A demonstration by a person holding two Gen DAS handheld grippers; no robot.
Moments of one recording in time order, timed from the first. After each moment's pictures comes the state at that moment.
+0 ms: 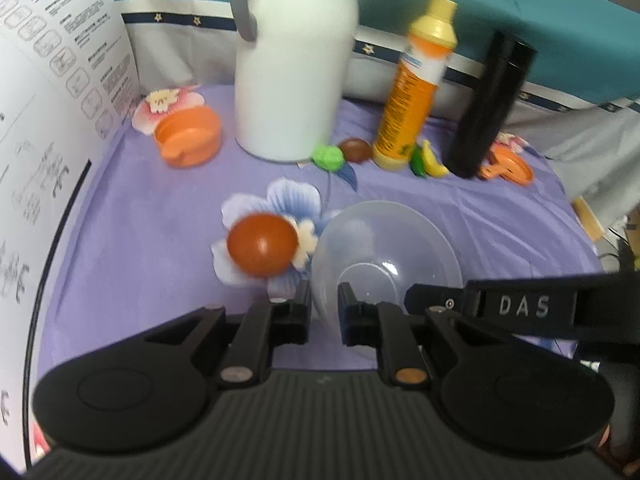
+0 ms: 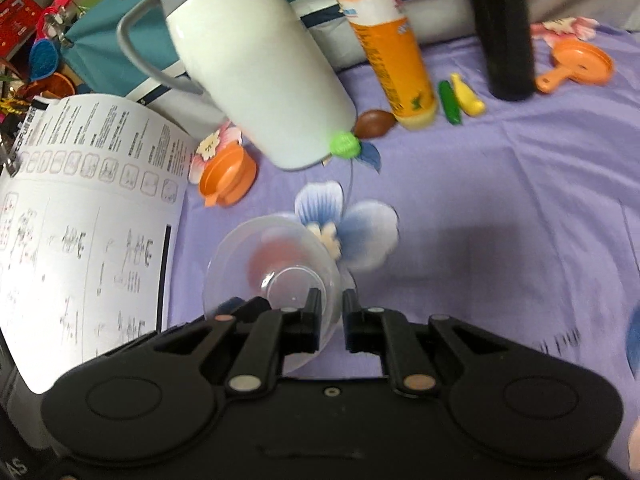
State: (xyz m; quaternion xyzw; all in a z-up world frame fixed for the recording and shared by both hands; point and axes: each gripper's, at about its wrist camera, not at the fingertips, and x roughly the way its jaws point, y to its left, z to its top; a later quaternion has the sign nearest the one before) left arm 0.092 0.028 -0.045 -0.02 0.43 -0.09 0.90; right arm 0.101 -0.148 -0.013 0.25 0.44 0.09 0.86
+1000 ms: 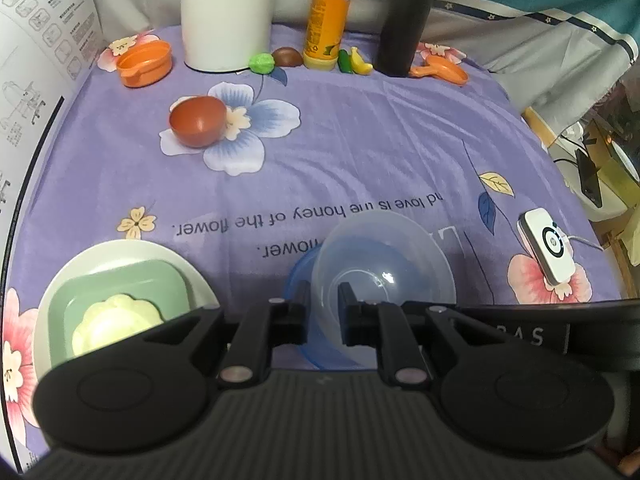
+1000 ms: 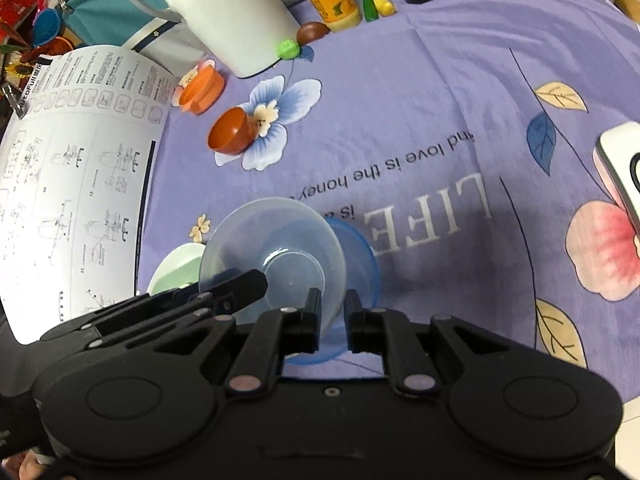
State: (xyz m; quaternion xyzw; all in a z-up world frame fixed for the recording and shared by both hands) left arm -0.016 -0.010 -0.067 0.01 0.48 -0.14 0.87; right arm -0.036 -0.184 -0.052 0.26 0.49 0.09 0.83
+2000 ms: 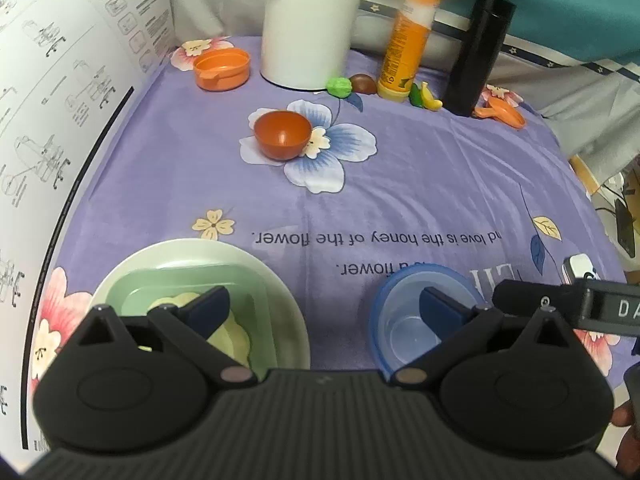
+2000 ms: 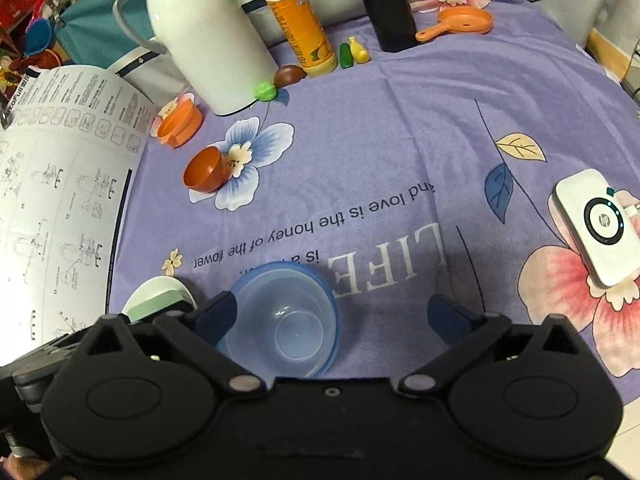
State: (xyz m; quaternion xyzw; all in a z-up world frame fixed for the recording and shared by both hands) left arm -0.017 0.036 -0.060 -0.02 0.45 -0.06 0.89; right arm -0.037 -0.192 -0.036 0.23 0.45 0.03 0.86
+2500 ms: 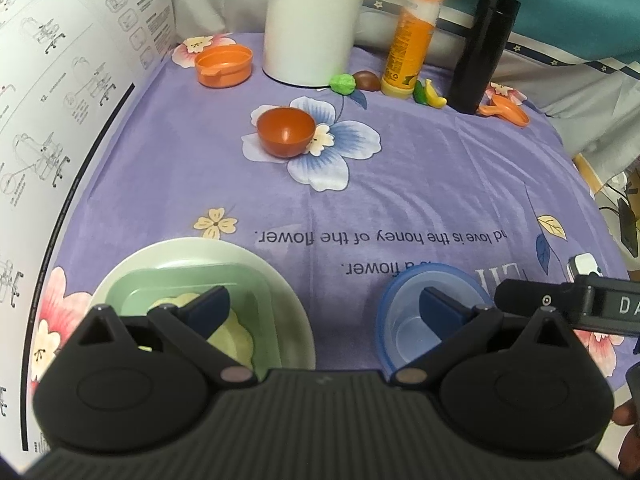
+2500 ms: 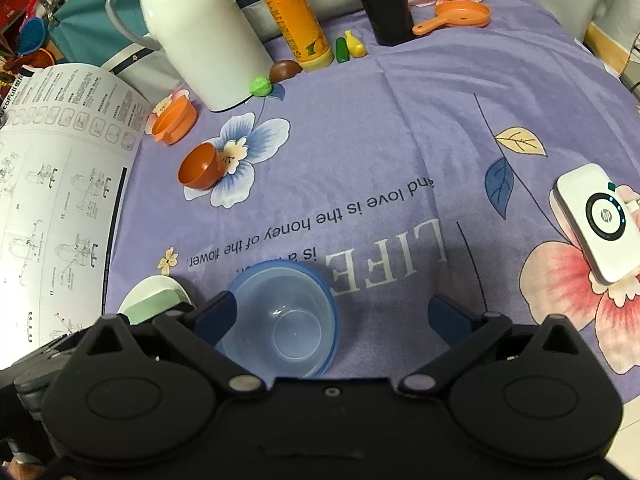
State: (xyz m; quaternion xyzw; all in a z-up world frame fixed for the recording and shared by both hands) left arm -0.012 0.040 -0.065 -0.02 0.46 -0.06 0.89; right arm -0.033 -0.193 -0.037 0.23 0.46 0.03 0.86
